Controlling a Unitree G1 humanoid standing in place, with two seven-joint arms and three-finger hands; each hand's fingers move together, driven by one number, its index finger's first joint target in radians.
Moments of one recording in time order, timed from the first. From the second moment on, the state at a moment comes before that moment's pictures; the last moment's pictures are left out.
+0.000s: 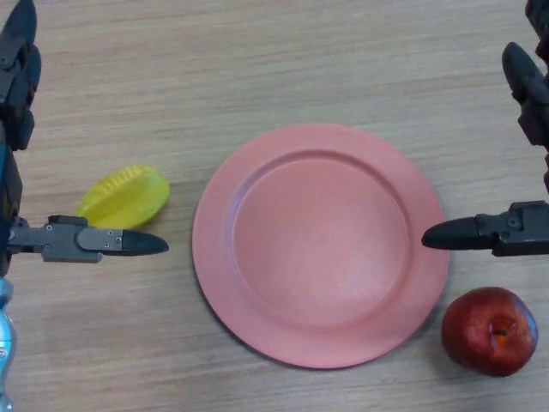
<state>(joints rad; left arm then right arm) -0.06 0.27 0.20 -0.47 0.02 0.08 -0.06 -0.10 -0.27 -0.12 -0.56 0.17 0.25 0.12</state>
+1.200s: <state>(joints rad) -0.12 0.33 0.20 -0.05 0.27 -0.12 -0.03 -0.09 -0.27 -0.11 -0.57 0.09 0.26 0.17</state>
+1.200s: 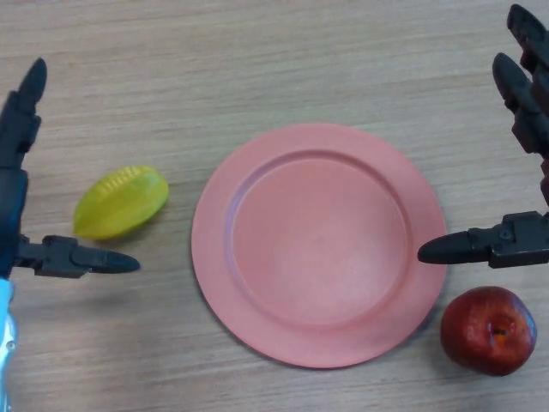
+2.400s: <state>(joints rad) -0.29 0.35 0.07 0.36 0.42 -0.36 0.18 -0.09 -0.27 -0.12 -0.57 0.08 0.28 0.18</state>
